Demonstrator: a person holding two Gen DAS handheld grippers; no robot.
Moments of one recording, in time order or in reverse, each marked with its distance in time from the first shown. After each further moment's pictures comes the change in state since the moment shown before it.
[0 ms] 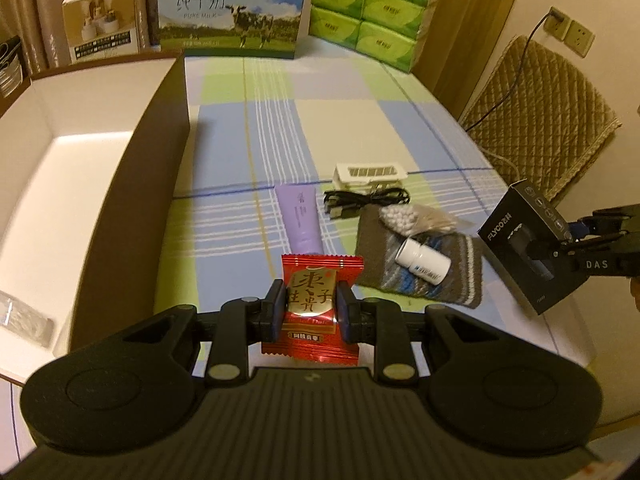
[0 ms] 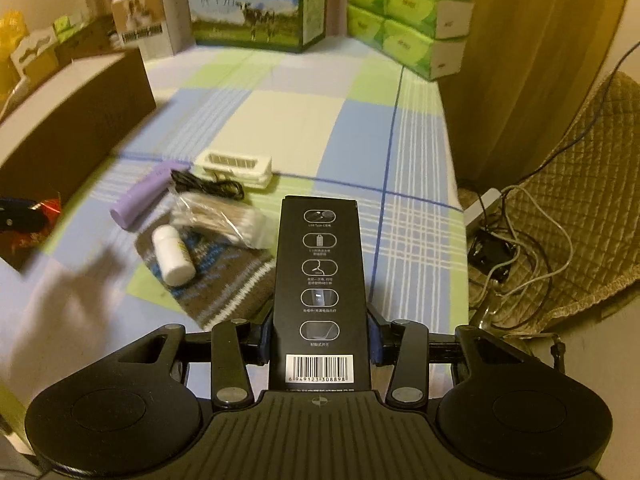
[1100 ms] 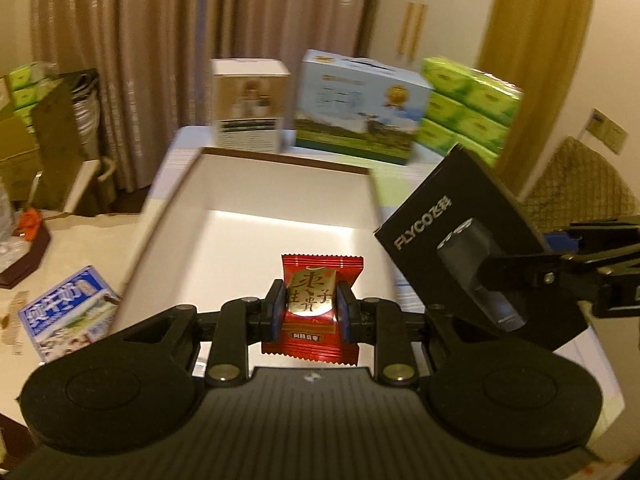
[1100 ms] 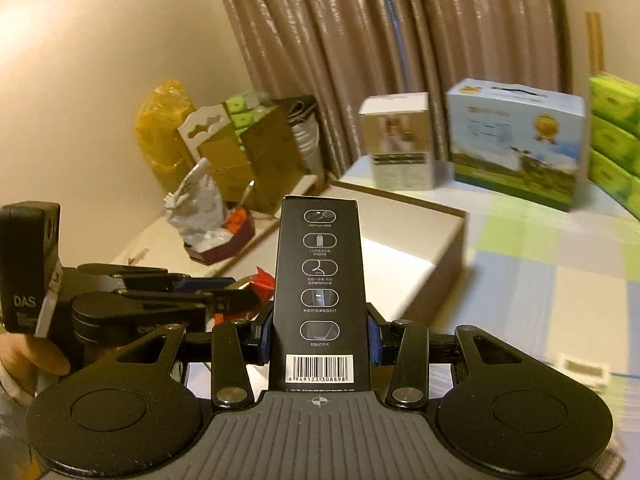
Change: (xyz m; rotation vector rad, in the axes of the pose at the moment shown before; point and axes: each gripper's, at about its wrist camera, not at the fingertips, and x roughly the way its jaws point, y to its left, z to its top) left arm -0.122 0.191 0.023 -0.092 -0.214 0.113; right arm -0.027 0.303 0.142 -0.099 -0.241 0.467
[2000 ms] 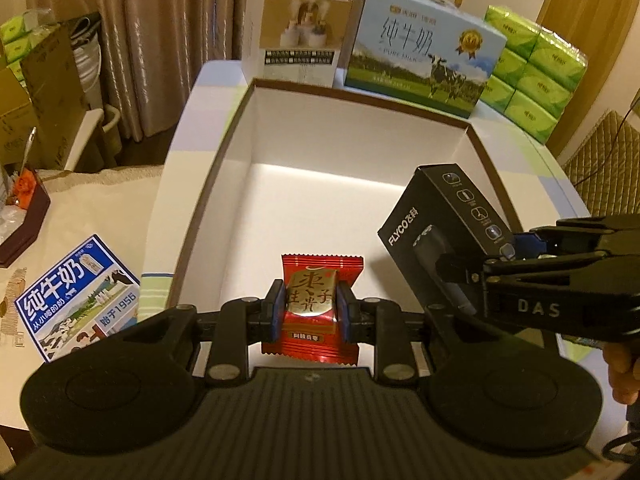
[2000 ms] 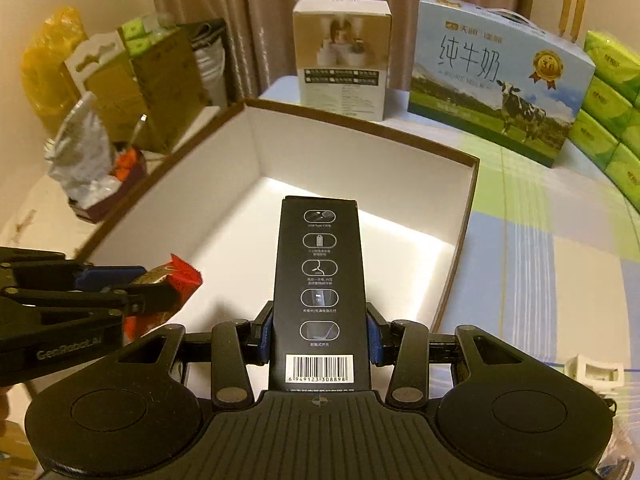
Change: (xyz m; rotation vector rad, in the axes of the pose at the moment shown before) left arm 0.107 0.080 0.011 -0.015 0.192 0.000; right arm 0.169 -0.025 0.001 0.018 0.209 -0.353
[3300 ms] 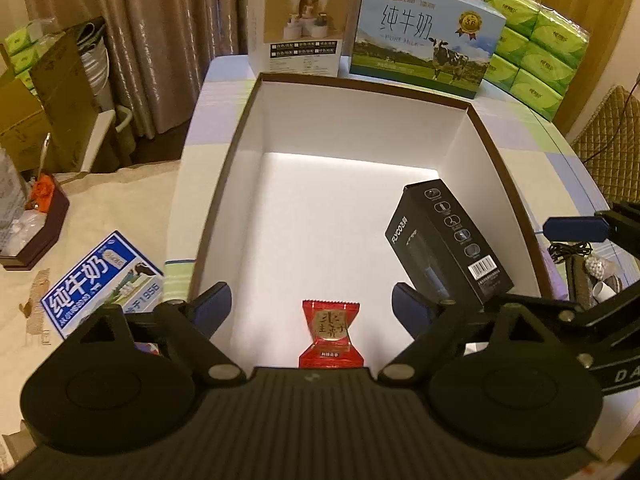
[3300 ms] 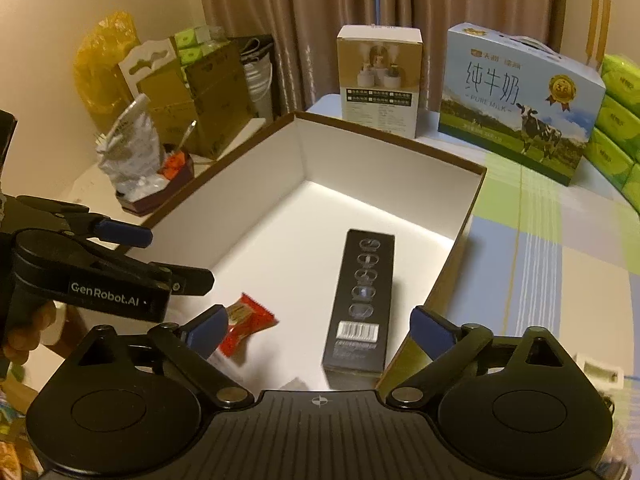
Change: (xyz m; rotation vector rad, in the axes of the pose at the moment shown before) left arm -0.026 -0.008 -0.005 0.046 0.038 0.064; right arm -0.066 -0.001 -0.033 -0.046 -0.061 0.157
